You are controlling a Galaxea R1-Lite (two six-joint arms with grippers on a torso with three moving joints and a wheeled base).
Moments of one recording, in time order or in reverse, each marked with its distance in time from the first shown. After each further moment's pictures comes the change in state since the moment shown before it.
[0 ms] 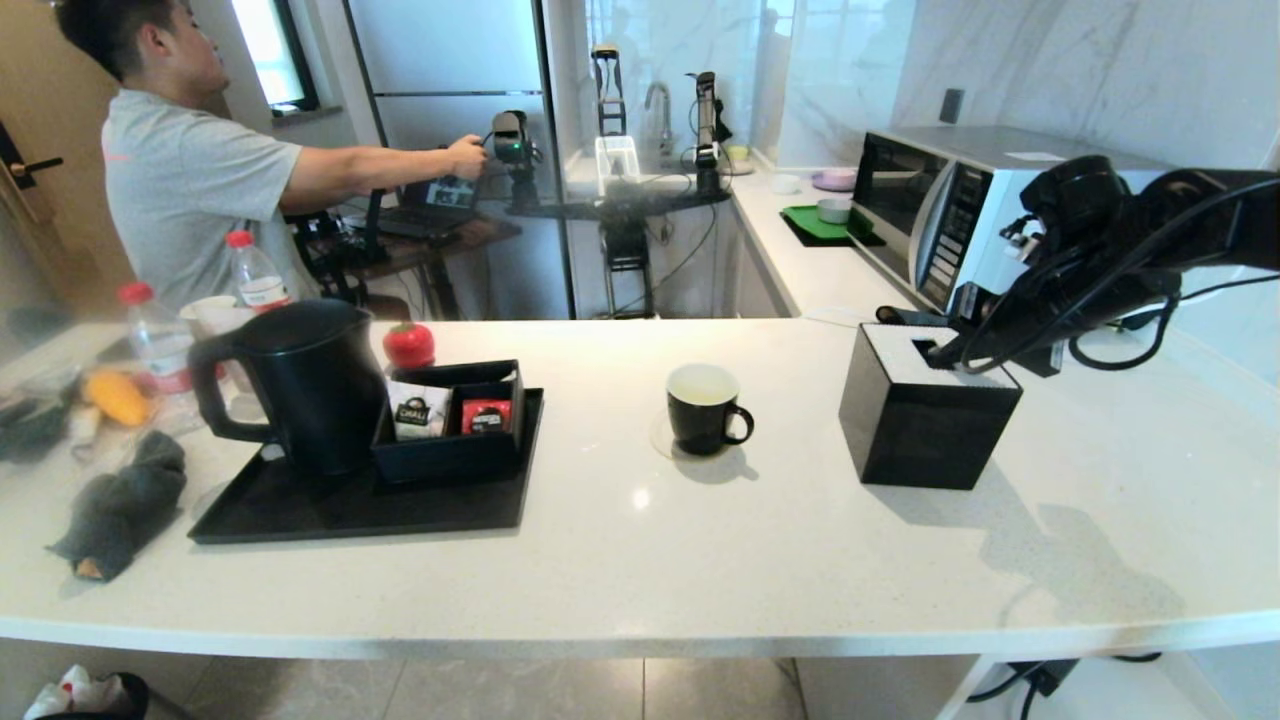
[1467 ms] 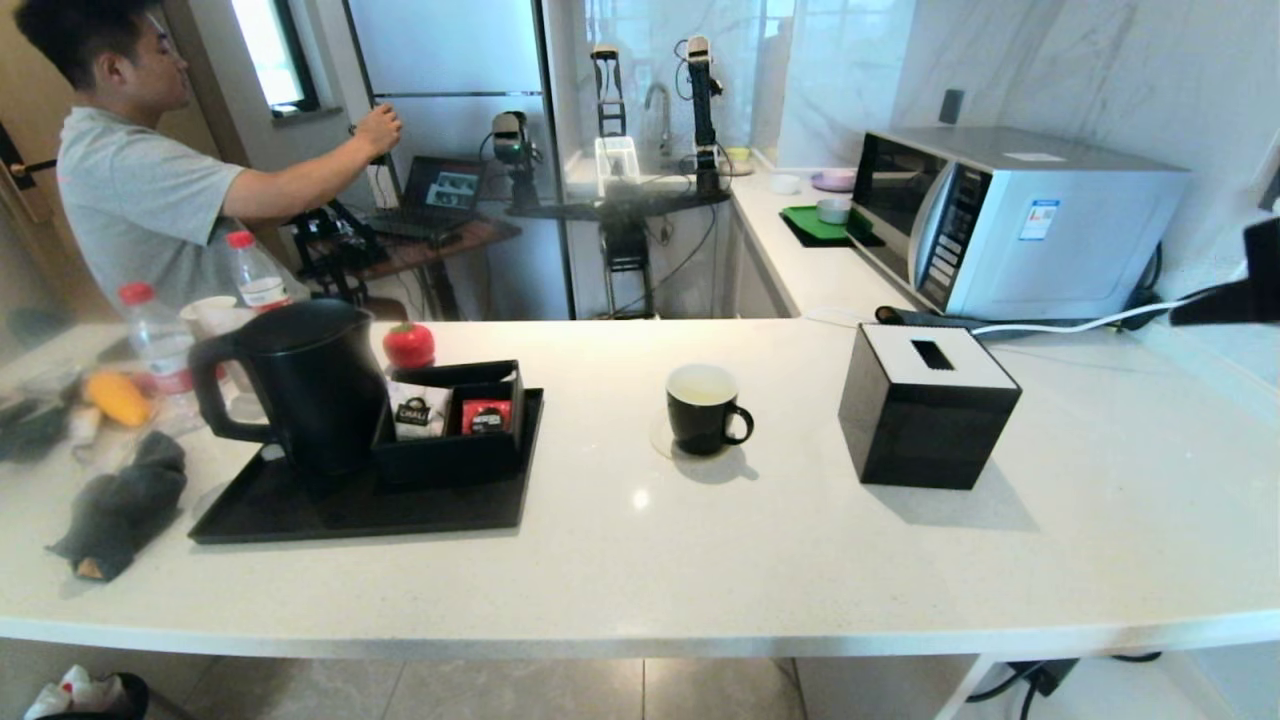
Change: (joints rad) left arm 0.000 0.000 0.000 0.000 0.001 0.000; right arm 0.009 -0.705 0.408 0.095 -0.125 -0.364
